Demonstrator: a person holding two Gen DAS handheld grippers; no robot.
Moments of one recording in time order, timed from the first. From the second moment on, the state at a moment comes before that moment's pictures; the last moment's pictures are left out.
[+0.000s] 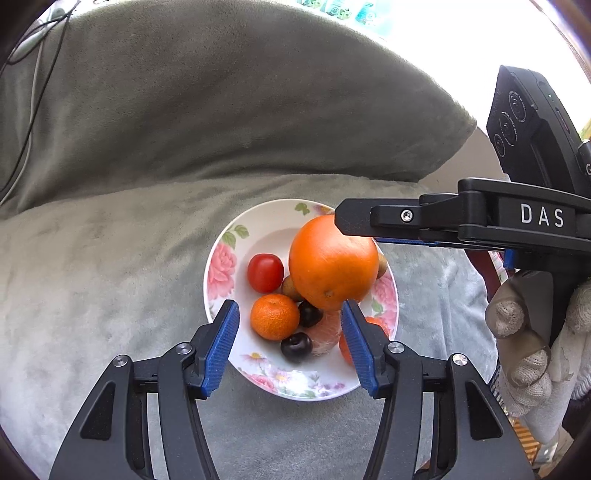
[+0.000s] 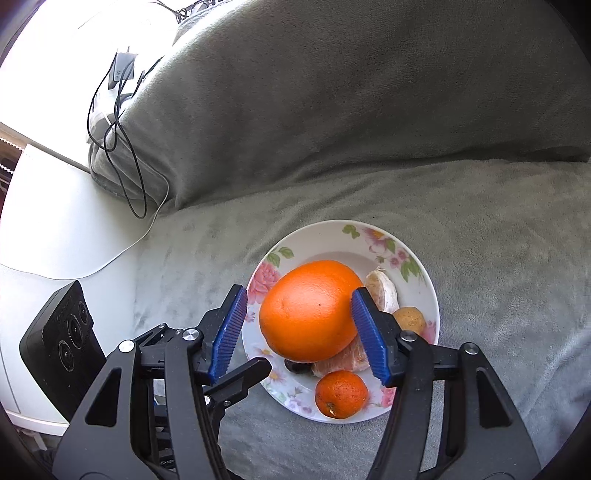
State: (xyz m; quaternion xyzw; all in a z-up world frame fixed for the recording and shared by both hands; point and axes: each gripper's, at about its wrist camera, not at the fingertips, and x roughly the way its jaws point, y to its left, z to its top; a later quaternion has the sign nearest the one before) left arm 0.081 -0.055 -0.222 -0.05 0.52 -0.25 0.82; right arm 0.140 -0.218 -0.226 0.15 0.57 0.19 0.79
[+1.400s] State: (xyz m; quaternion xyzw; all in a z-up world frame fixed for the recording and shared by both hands) left arm 0.038 -0.016 -0.163 -0.05 0.48 -0.14 0.87; right arm 0.055 -0.230 -0.153 -0.02 0.48 0.08 0.87
